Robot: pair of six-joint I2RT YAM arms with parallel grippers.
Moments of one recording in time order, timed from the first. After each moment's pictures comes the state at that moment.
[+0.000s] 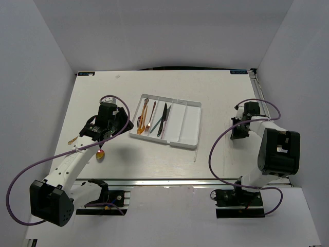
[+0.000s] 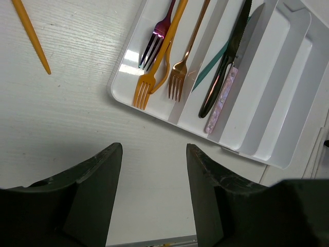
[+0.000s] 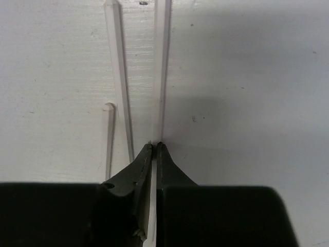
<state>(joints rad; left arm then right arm) -0.34 1.08 0.87 -0.53 -0.07 -0.64 -0.10 1.59 0.85 -0.45 -0.14 -0.11</state>
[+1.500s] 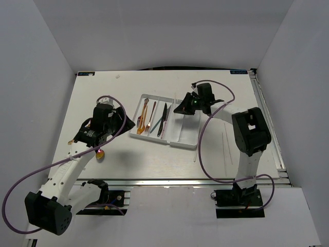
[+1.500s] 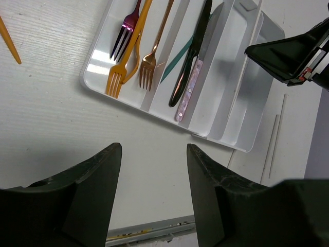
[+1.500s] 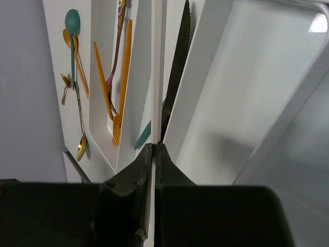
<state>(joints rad) -0.33 0.99 0.88 -0.56 0.02 -0.70 0.38 1.94 1.24 0.03 -0.55 0.73</state>
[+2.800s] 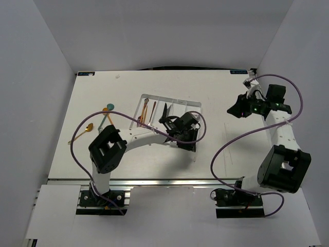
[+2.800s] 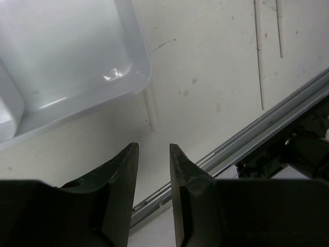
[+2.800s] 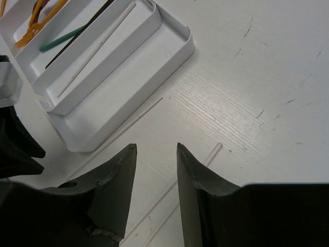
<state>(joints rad) -1.01 1.88 1.40 -0.48 0.12 -0.66 -0.24 1.42 1.13 -0.55 -0.90 -0.44</state>
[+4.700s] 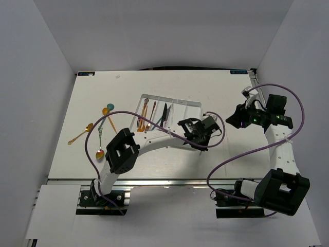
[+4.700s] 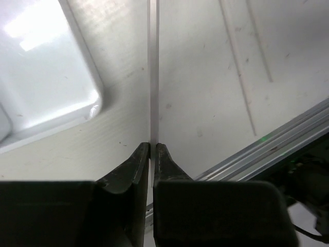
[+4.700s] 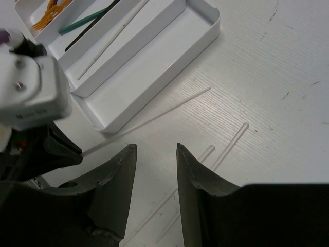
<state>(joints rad) -1.15 2.09 1.77 -0.70 -0.15 -0.66 -0.24 1.18 0.98 -0.66 -0.89 -0.47</state>
